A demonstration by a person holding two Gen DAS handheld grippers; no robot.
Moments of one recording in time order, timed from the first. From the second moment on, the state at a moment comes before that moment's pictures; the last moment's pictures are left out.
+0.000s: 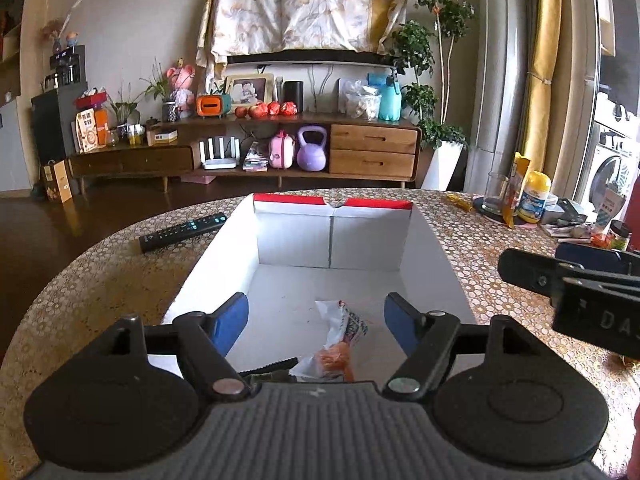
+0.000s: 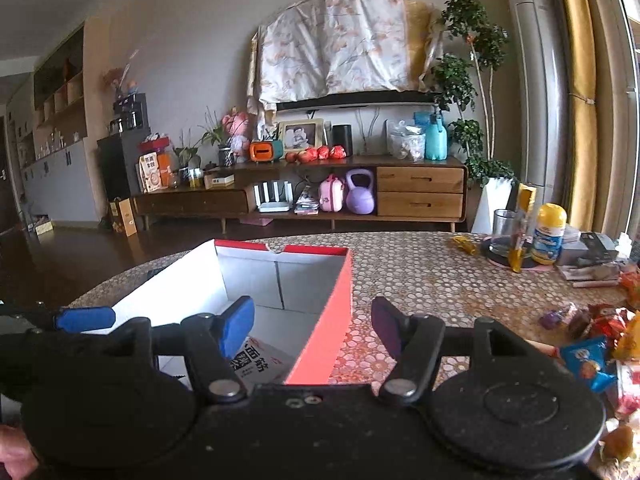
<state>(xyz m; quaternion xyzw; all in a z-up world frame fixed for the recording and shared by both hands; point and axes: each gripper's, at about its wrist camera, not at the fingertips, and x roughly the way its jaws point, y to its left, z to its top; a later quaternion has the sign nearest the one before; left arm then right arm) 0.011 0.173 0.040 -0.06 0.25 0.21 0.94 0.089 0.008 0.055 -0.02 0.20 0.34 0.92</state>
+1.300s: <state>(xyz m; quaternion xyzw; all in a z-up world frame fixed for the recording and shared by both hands) 0.048 0.036 0.036 -0.04 0.23 0.05 0.97 0.064 -0.176 0.020 0.04 0.20 0.15 0.97</state>
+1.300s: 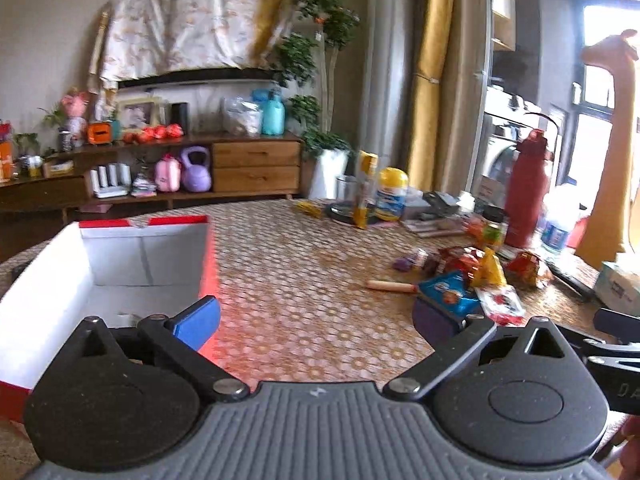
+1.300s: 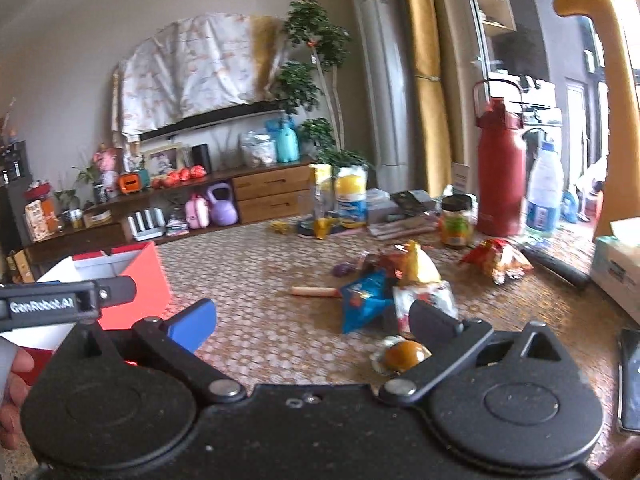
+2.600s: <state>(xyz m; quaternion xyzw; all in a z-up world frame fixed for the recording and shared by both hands) 0.217 -0.074 -0.035 0.01 0.31 -0.08 0.95 0.134 -0.270 -0.043 0.07 0.26 0.06 0.96</state>
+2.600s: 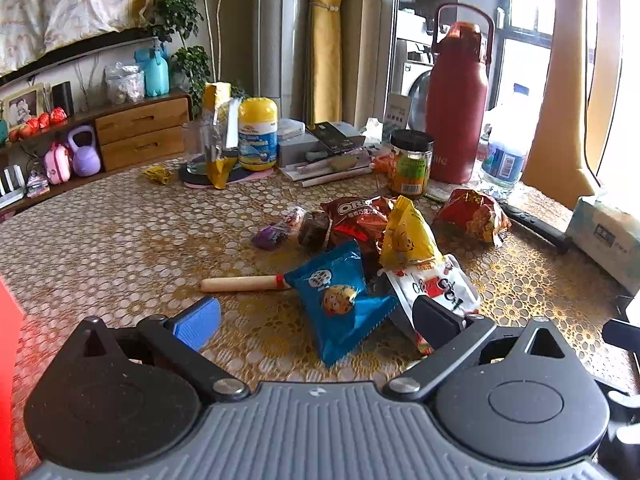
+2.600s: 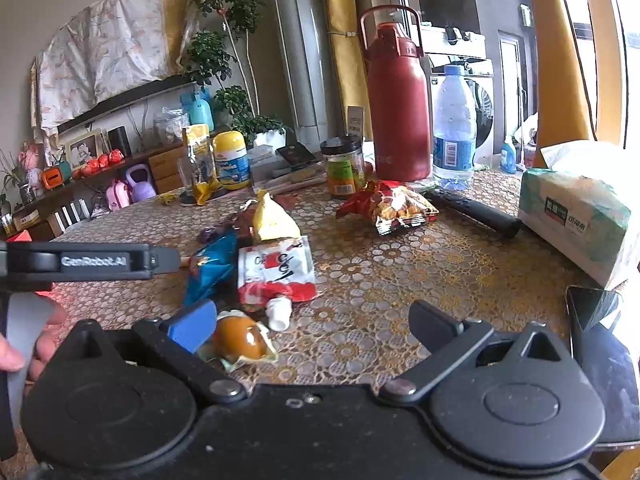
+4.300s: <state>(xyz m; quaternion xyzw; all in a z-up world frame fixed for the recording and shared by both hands) 0.232 -0.024 -0.039 -0.06 0.31 -0.07 0.94 0.243 -0.220 -0.080 0.01 0.31 0.09 0.95</state>
